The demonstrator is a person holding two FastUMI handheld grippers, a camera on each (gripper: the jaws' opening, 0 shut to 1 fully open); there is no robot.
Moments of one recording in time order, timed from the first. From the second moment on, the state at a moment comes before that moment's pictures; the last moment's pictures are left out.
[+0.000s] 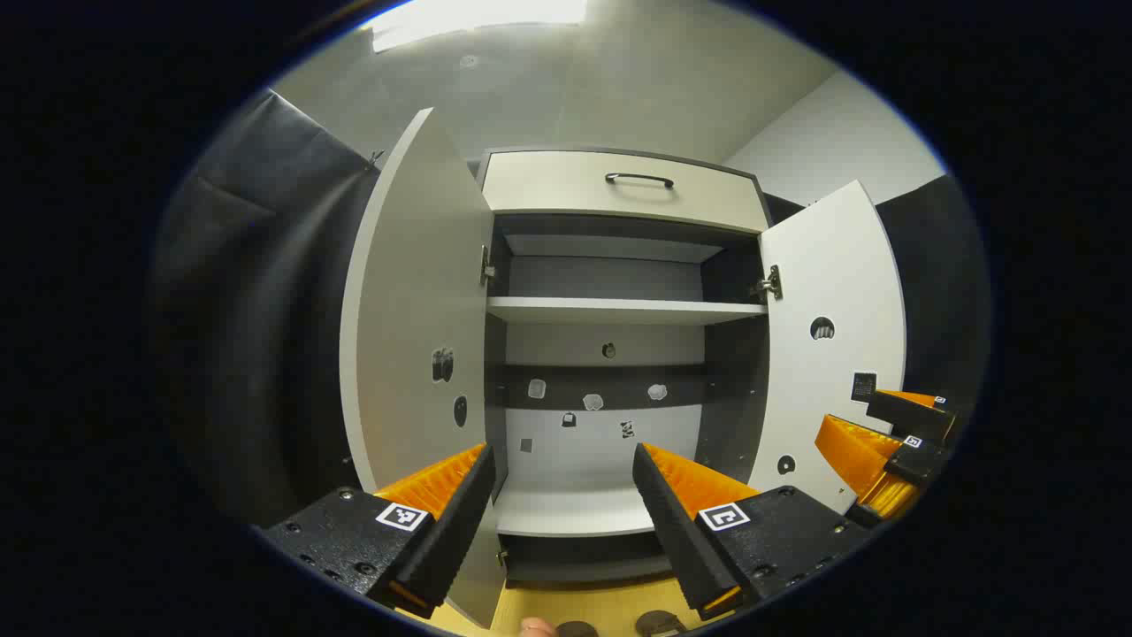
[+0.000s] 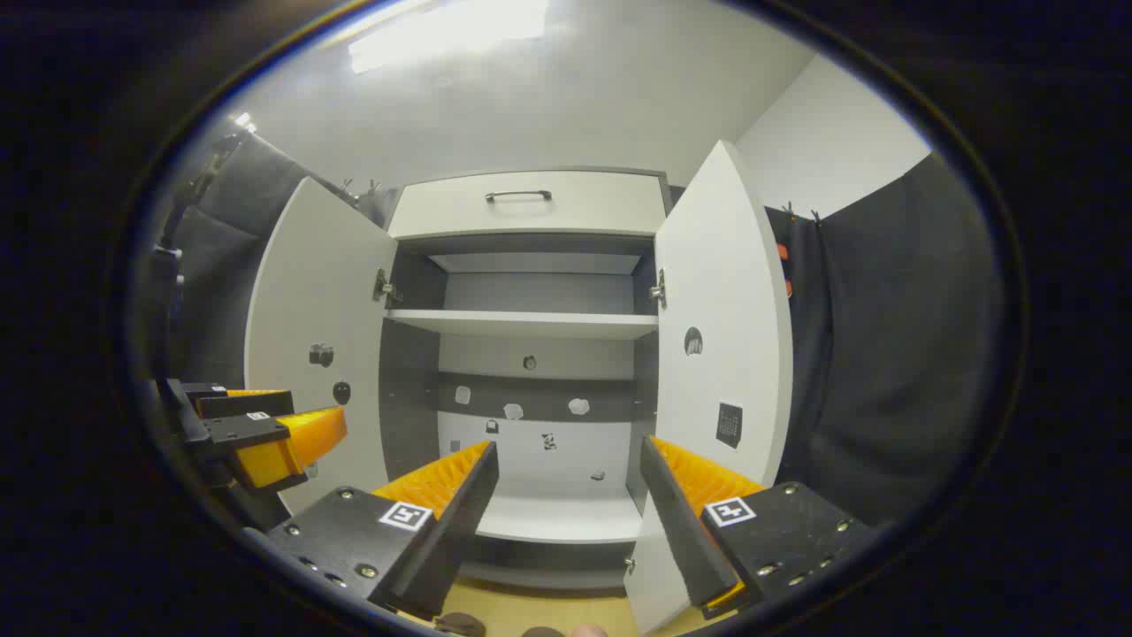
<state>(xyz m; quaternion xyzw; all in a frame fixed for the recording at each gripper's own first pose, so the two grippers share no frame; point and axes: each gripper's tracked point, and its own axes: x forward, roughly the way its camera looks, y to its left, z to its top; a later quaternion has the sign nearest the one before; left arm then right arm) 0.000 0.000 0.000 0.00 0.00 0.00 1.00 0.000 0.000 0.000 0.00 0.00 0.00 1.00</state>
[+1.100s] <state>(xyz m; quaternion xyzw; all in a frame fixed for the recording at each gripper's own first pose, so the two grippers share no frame) -0.002 0.035 0.001 0.01 0.01 0.05 1.00 0.005 0.035 -0.163 0.03 0.13 0.04 0.99</state>
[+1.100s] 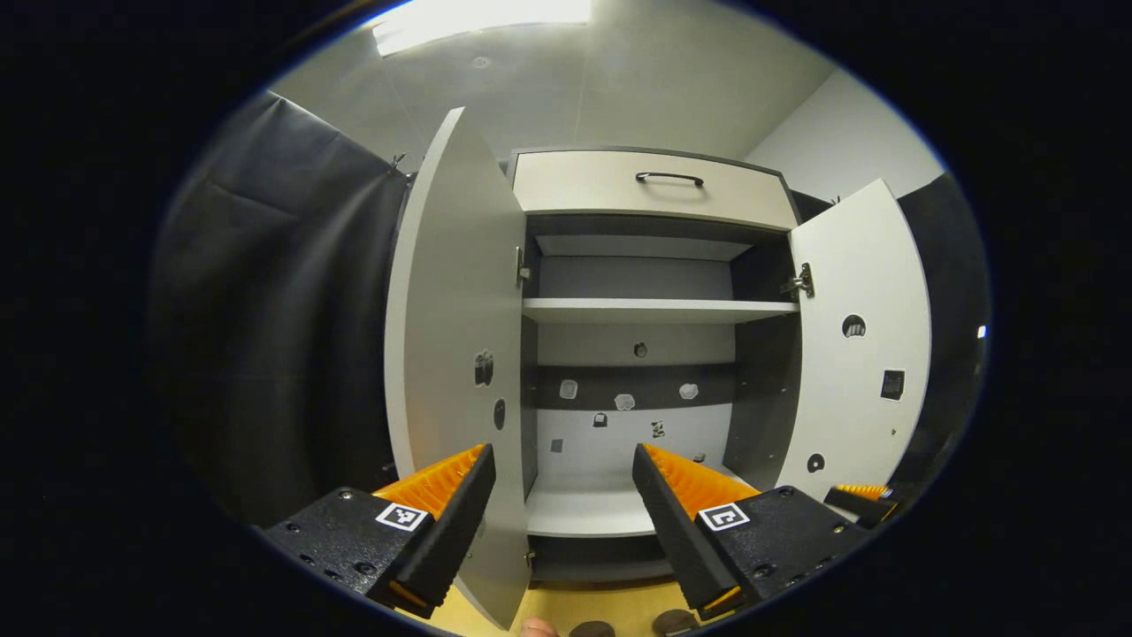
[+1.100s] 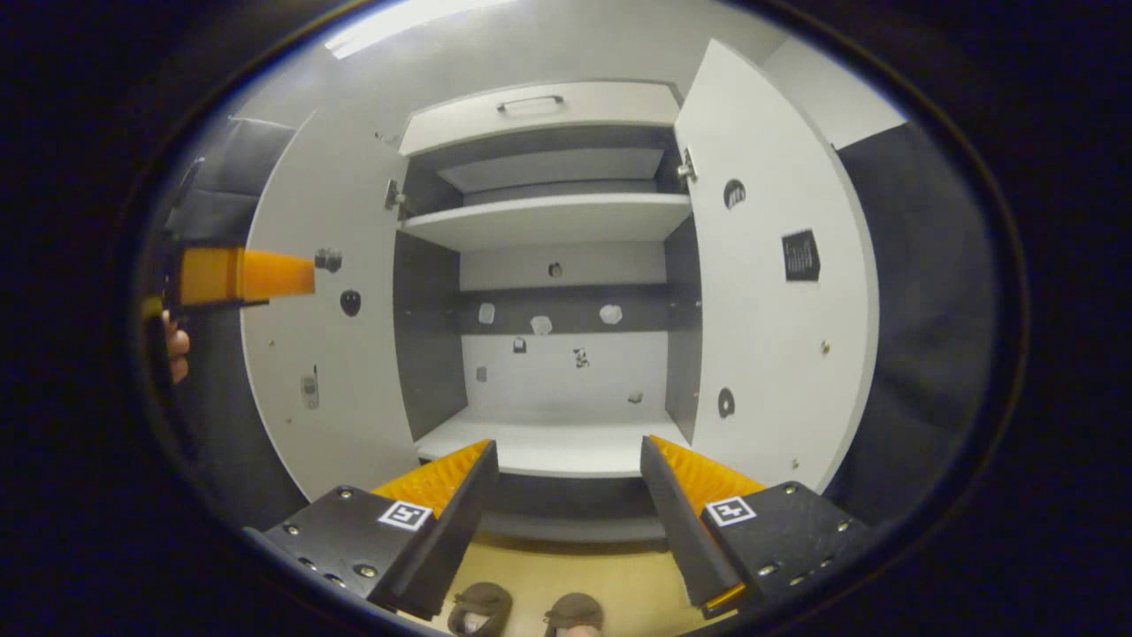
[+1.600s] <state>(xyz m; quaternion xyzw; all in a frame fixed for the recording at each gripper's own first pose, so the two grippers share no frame) -0.009 0.066 -0.001 0.02 0.01 0.08 1.00 -0.060 0.060 -0.389 0.02 0.31 0.07 0.95</state>
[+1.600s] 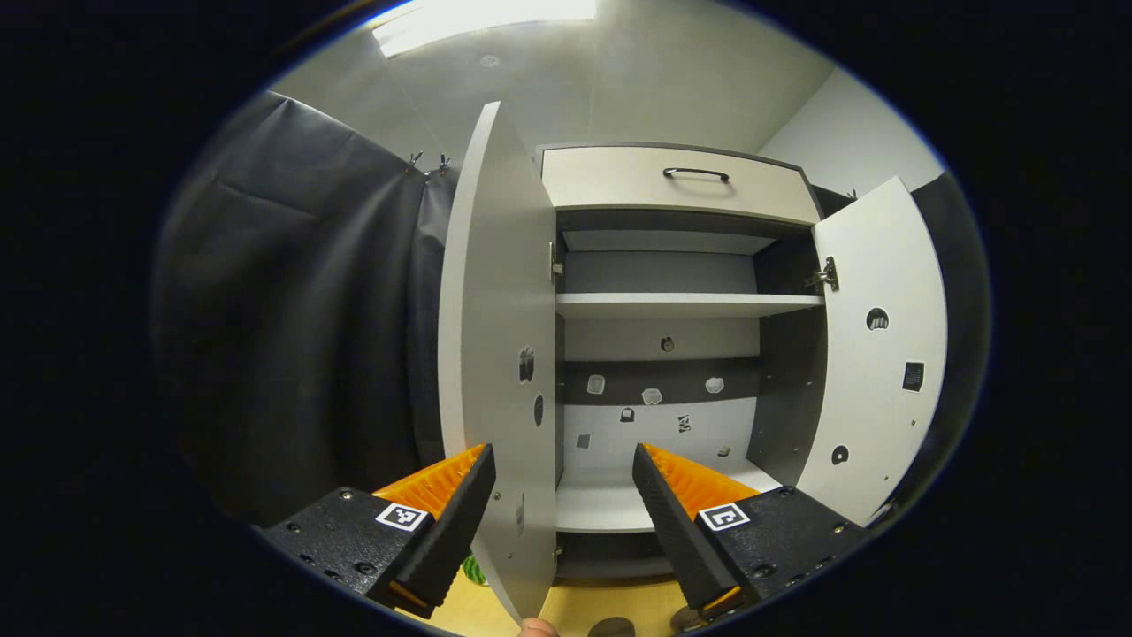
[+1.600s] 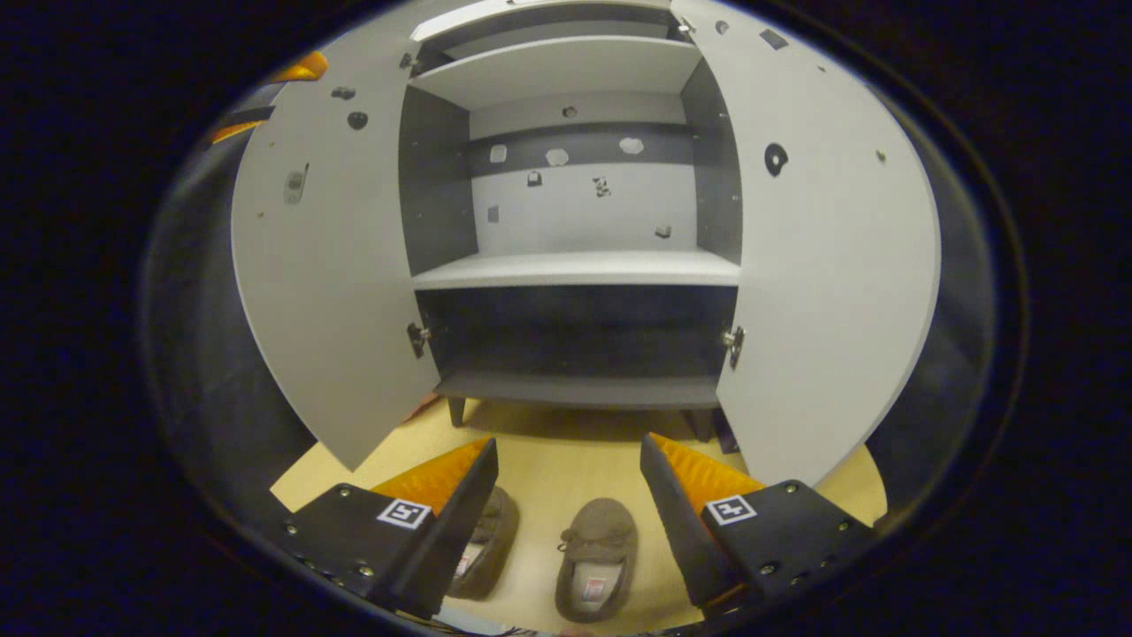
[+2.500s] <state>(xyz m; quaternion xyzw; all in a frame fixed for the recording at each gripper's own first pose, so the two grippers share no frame) -0.005 0.067 -0.009 0.04 0.02 0.09 1.00 -0.136 0.076 -0.563 0.03 0.47 0.08 0.88</state>
